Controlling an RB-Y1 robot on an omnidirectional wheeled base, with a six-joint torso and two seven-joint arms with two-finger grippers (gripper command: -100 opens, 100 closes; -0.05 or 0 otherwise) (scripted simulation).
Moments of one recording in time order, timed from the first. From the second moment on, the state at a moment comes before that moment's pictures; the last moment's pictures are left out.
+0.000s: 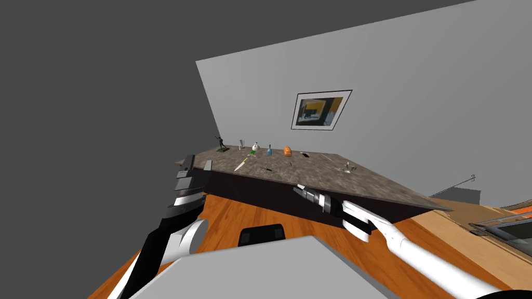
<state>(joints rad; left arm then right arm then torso) 0.49 0.04 0.02 -2.38 0.07 -0.41 -0.06 0.39 -1.10 0.26 -1.67 0.22 -0.61 0.12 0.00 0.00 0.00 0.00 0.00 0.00</state>
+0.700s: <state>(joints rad) 0.49 0.04 0.01 -2.38 0.07 -0.41 -0.06 0.36 -1.28 0.33 -1.50 0.32 -0.66 0.14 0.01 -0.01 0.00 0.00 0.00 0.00</state>
